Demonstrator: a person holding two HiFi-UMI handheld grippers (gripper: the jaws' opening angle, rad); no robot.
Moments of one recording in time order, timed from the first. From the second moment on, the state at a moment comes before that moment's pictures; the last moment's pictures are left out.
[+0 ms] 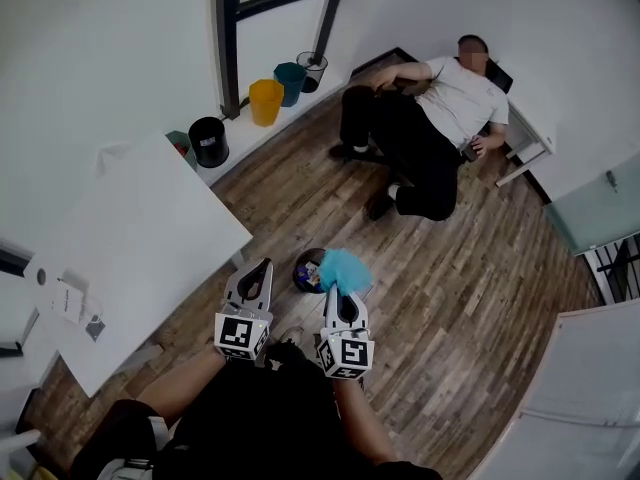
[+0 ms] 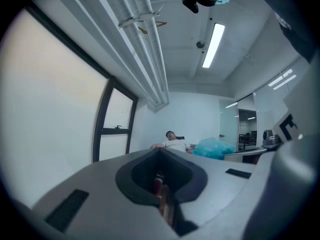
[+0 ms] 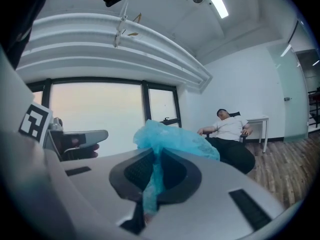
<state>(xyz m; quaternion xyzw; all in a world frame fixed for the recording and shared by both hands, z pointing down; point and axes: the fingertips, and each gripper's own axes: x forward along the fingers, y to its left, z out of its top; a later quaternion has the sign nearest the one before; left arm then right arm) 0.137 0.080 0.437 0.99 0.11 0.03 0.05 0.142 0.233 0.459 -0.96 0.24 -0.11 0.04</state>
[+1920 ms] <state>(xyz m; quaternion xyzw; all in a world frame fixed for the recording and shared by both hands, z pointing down) 0.290 0.140 0.828 0.95 0.16 0.24 0.10 0.262 0.282 1.101 -0.81 0.11 -0.57 0.05</state>
